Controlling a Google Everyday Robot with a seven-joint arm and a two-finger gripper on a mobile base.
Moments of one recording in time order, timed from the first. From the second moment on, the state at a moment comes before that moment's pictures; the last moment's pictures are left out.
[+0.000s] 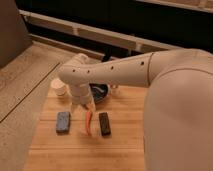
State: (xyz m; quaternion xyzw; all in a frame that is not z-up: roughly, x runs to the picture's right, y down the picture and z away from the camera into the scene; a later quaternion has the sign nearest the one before) arm -0.108 0.103 0.703 -0.26 0.23 0.64 0.68
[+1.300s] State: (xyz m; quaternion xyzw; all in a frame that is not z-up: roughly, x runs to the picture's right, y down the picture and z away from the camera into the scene) arm -0.128 0.087 0.713 -0.25 0.21 0.65 0.68
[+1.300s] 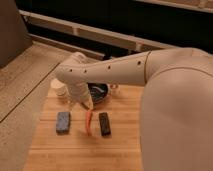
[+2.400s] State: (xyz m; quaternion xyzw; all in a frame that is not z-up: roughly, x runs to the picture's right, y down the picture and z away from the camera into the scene) arm -0.112 0.129 0.775 -0.25 0.29 0.71 0.59
